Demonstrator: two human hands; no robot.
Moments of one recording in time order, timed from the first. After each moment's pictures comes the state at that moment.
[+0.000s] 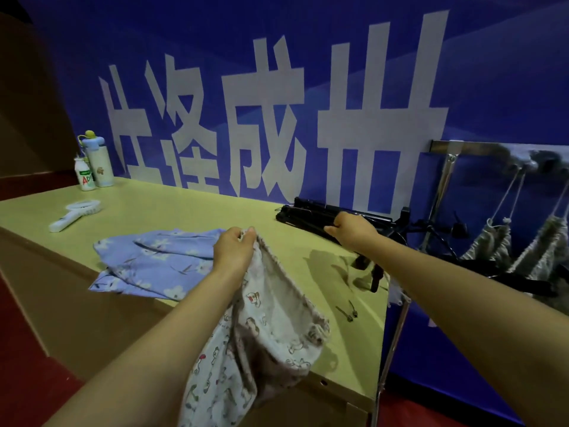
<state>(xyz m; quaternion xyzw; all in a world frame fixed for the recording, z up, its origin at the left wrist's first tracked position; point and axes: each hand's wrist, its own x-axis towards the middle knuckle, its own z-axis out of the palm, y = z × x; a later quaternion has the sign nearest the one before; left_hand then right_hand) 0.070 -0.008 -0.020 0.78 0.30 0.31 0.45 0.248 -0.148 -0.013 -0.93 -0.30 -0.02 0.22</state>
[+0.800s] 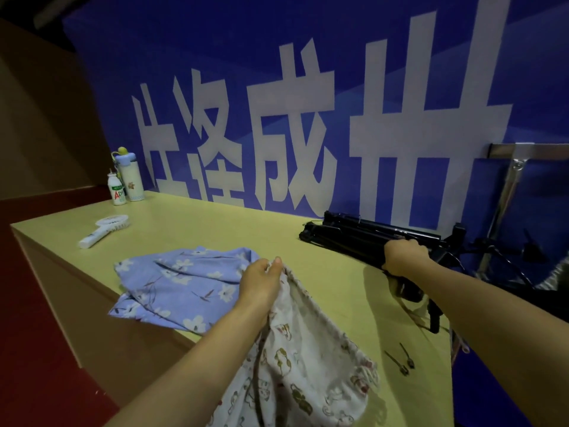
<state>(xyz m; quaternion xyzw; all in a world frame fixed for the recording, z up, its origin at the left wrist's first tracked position) 0.093 0.022 -0.045 0.76 0.33 0.23 0.51 0.322 -0.129 -0.049 -0.97 -0.23 -0.03 0.02</state>
